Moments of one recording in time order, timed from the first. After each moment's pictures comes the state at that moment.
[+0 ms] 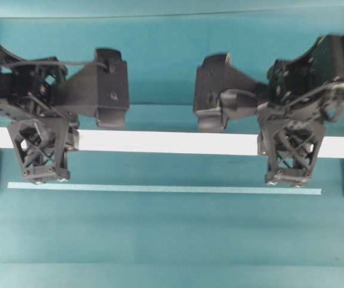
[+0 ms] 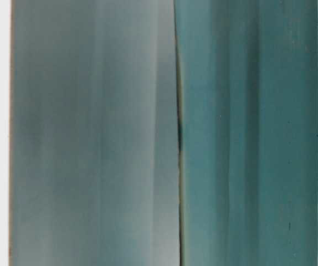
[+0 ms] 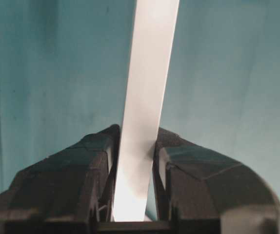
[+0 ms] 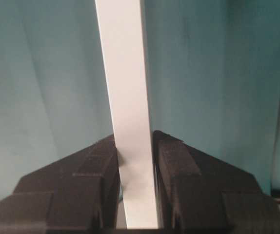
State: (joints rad) left arm -0.01 -0.24 0.06 0.02 1.46 -0.15; right arm -0.01 -0.13 -0.07 0.07 1.64 0.10
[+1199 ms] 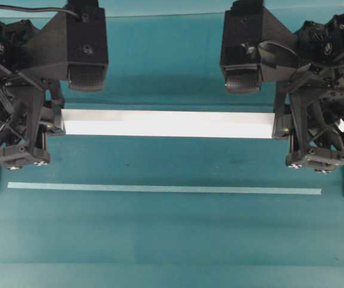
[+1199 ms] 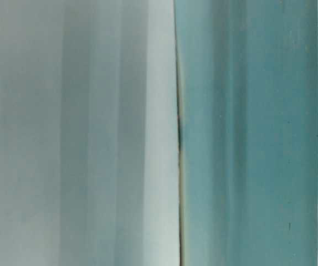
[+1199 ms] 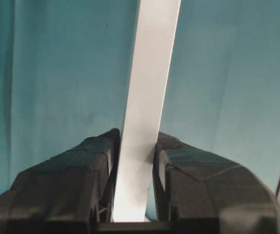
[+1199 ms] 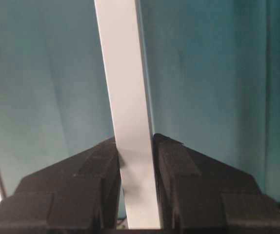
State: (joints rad) left arm 0.00 -0.21 -0.19 0.02 1.60 -0.16; right arm -0.01 -0.15 -0.24 0.07 1.69 0.13
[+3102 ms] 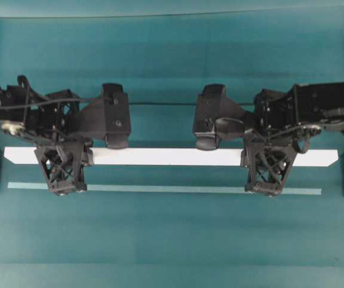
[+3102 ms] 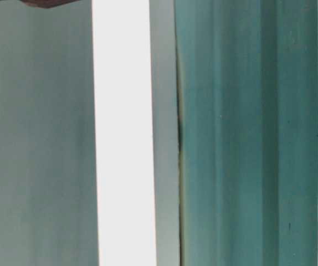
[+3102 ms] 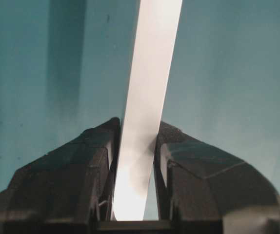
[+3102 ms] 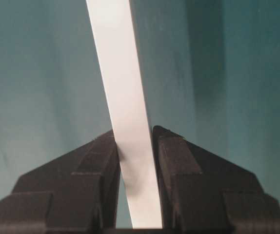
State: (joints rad) left arm 0.00 -0.23 0.46 0.02 1.12 -0.18; right arm 0.00 -0.14 0.35 0.02 1.24 0.13
